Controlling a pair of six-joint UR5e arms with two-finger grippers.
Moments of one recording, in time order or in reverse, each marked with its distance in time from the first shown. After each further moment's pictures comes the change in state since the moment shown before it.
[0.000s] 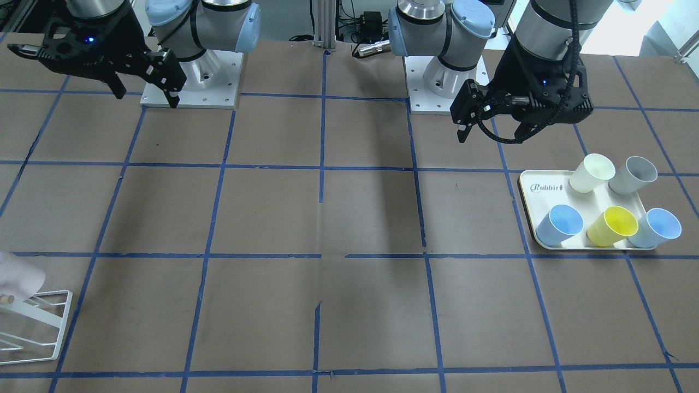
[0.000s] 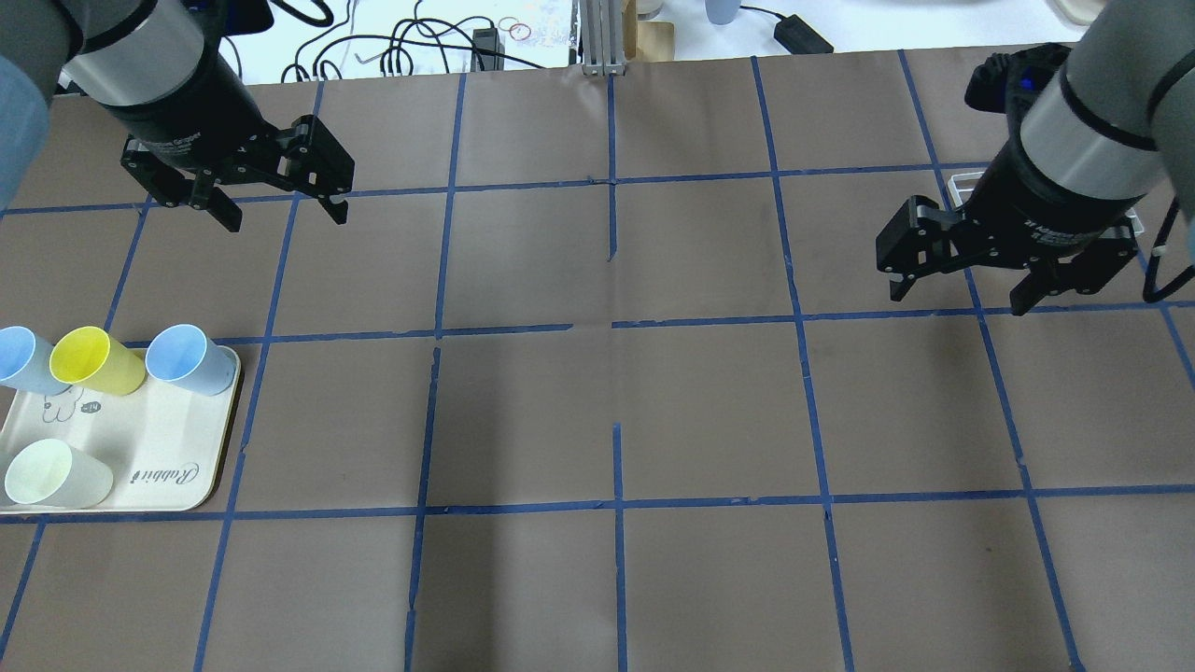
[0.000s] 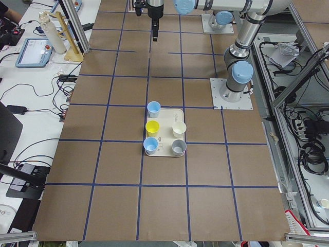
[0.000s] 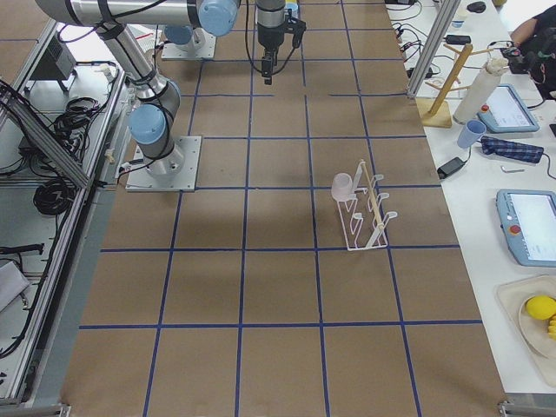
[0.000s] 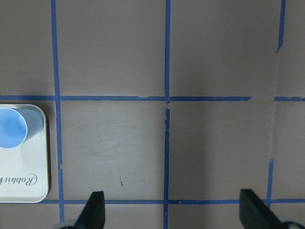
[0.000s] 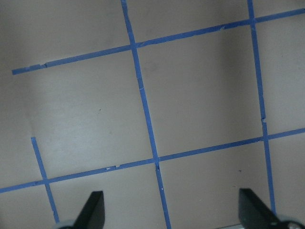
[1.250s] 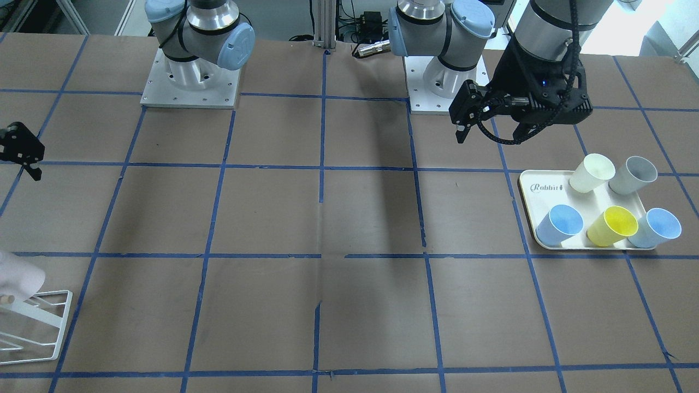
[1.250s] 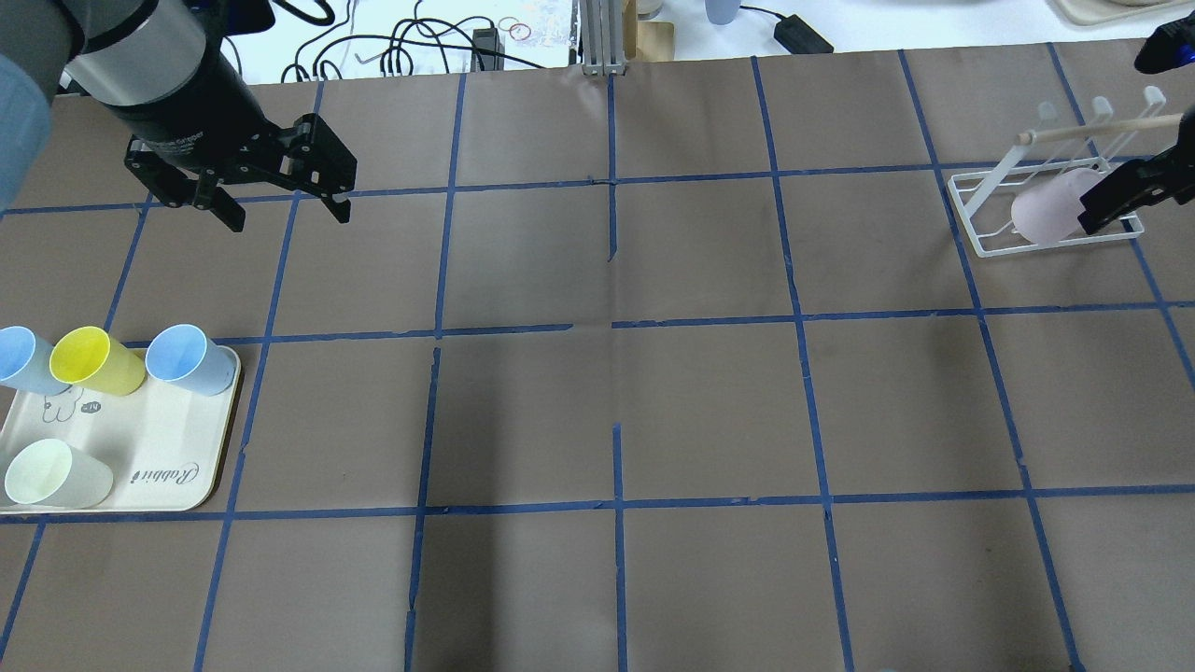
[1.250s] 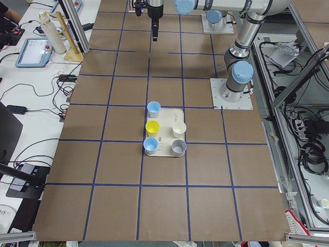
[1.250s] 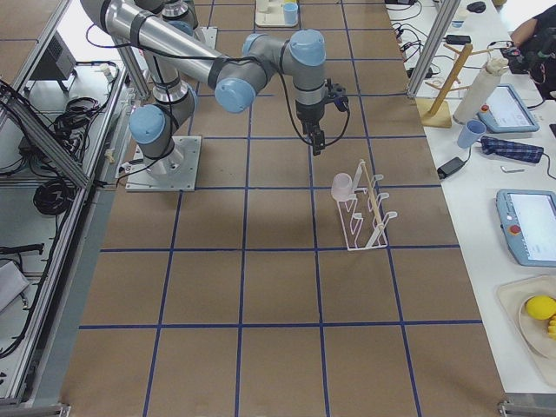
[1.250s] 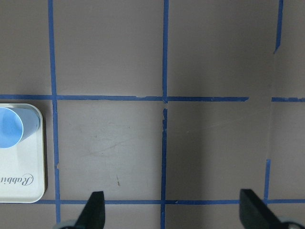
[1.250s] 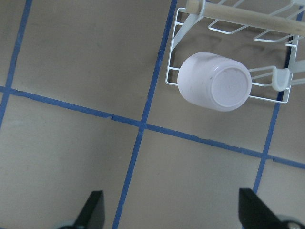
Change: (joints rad) left arm 0.000 -0.002 0.000 0.002 -0.007 -0.005; right arm -0.359 0.260 -0.006 -0.397 0.014 -0.826
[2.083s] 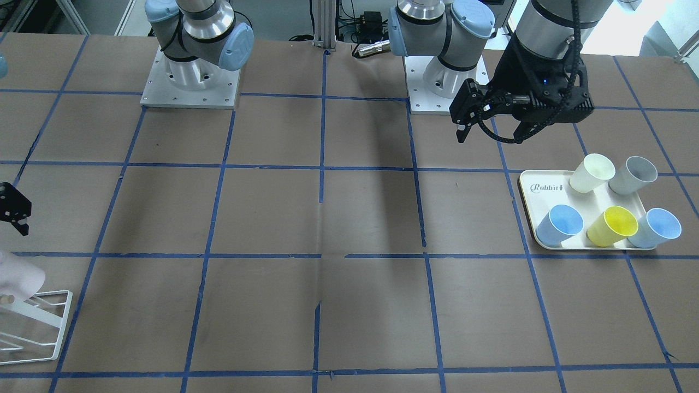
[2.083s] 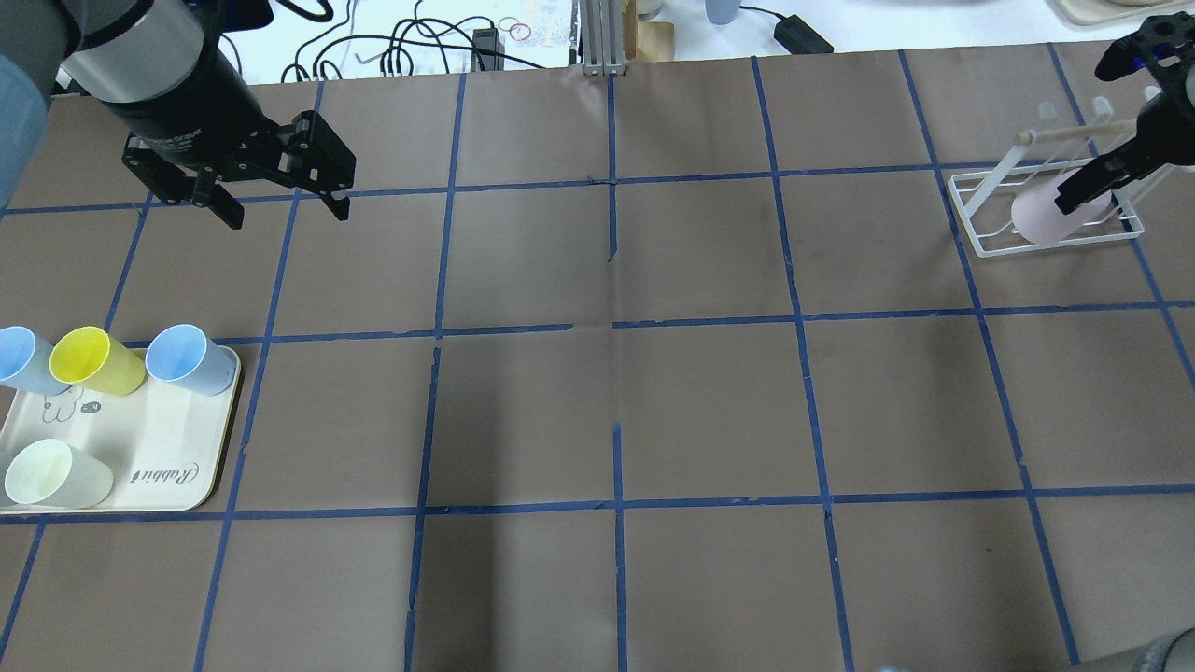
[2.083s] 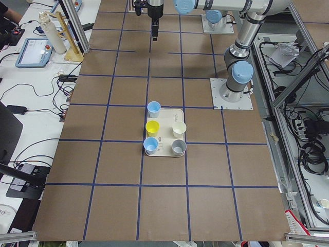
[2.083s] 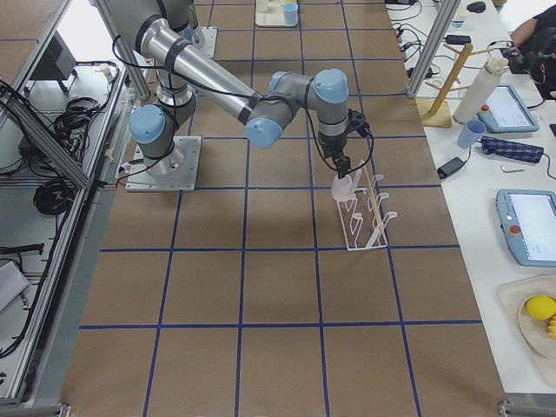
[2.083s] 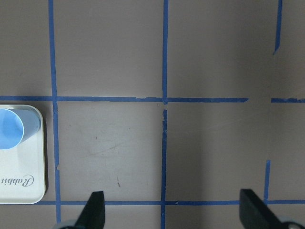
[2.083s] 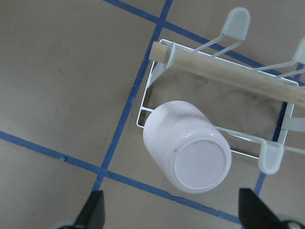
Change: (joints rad) left arm 0.000 0.001 0.004 0.000 -0.001 0.001; right arm -0.012 0.198 -0.057 -0.172 0.036 -0.105
